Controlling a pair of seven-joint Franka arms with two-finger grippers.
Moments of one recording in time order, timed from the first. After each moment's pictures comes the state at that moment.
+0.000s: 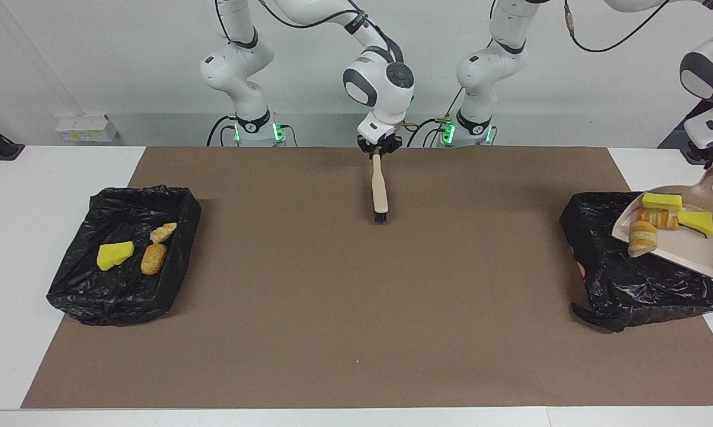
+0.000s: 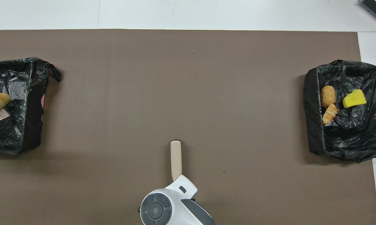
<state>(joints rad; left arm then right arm) 0.42 0.08 -0.05 -1.73 0.65 1.90 1.11 0.84 0.12 0.13 -2.15 0.10 2.08 0.89</state>
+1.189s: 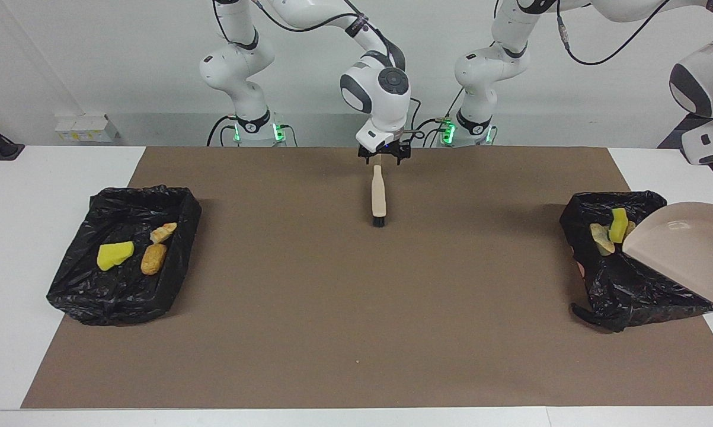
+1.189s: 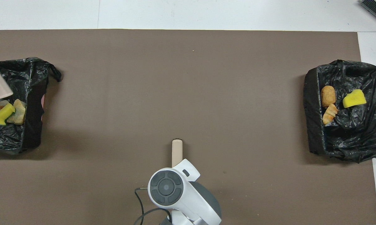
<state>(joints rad) 0.29 0.20 -0.06 -1.52 0.65 1.89 1.05 0.74 0.14 0.12 -2.05 0.17 2.10 0.87</state>
